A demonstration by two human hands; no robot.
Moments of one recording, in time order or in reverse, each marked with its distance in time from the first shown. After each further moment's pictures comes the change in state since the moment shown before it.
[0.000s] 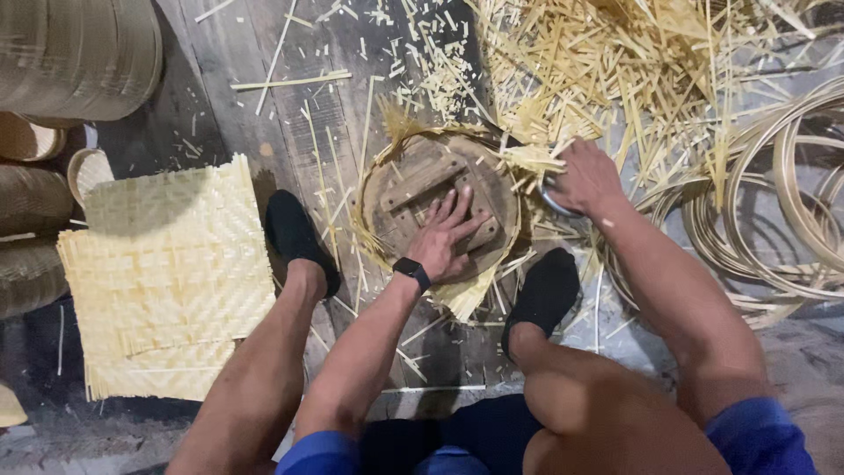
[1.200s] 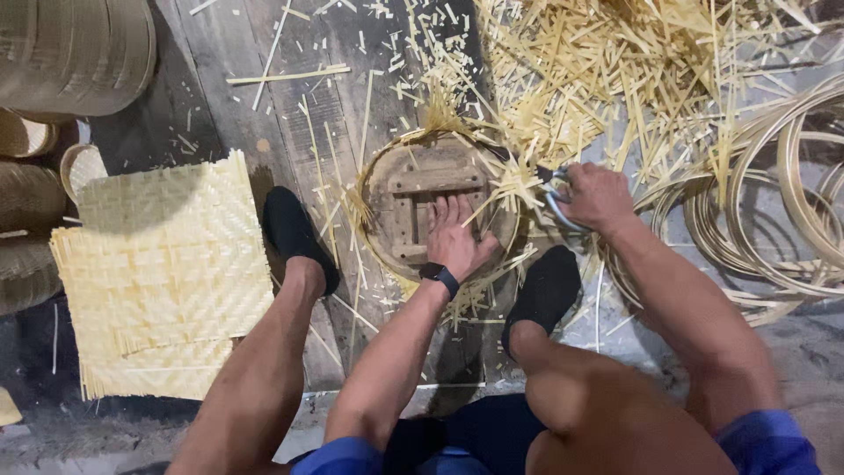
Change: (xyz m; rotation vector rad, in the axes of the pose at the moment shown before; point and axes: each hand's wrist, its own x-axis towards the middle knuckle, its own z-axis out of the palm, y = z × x) left_hand 0.017 0.026 0.048 0.017 0.316 -0.332; right_hand -0.041 -0.013 -0.002 0.192 0.017 0.030
